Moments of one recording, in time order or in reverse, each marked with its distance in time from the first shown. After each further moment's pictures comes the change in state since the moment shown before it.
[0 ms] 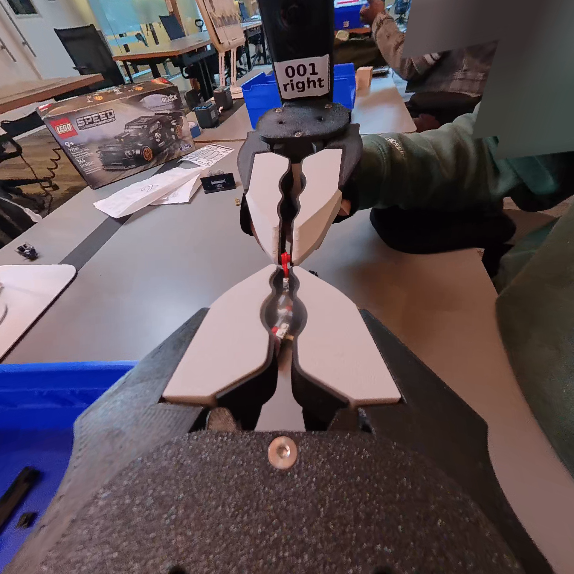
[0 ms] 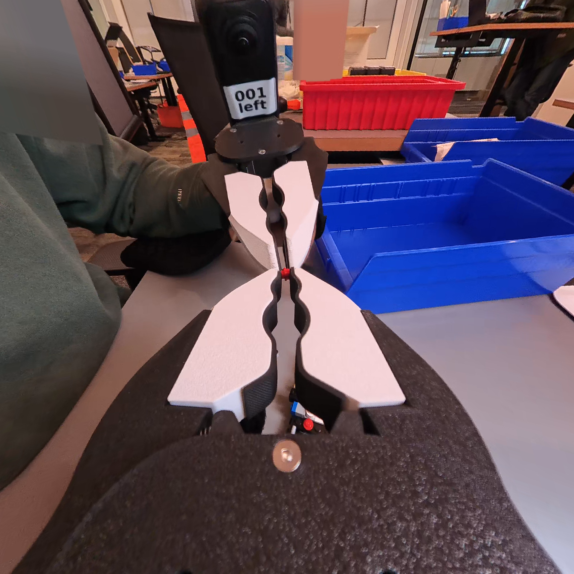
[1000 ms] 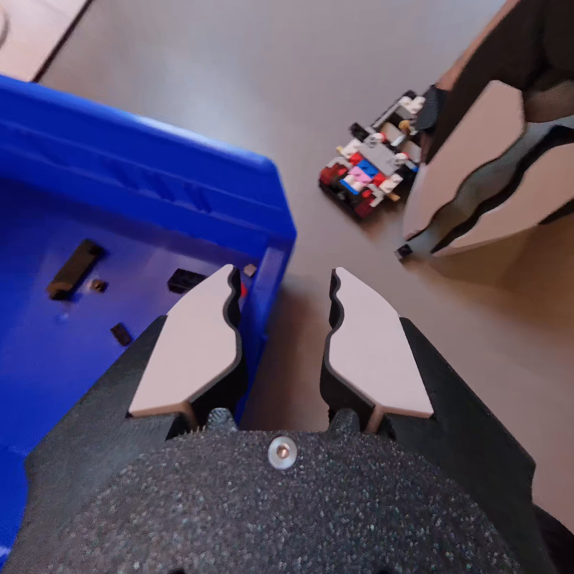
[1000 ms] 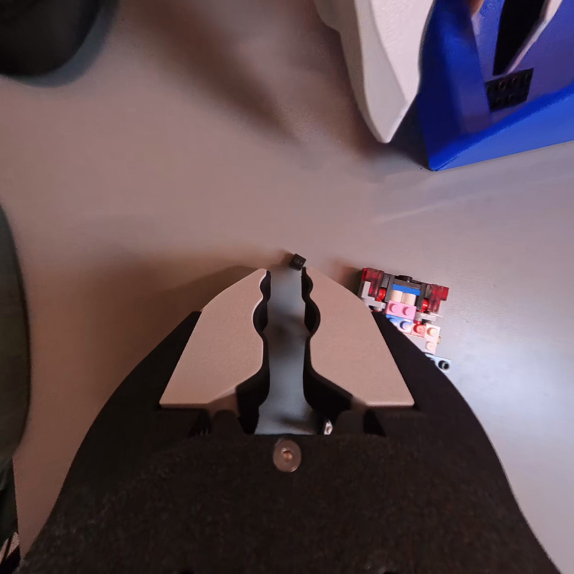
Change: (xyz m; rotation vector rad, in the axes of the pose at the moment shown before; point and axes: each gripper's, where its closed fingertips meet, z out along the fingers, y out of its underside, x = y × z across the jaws) left arm -0.060 0.107 -0.043 -0.568 -0.208 -0.249; right arm -0.018 0.120 0.036 -0.814 0.085 0.040
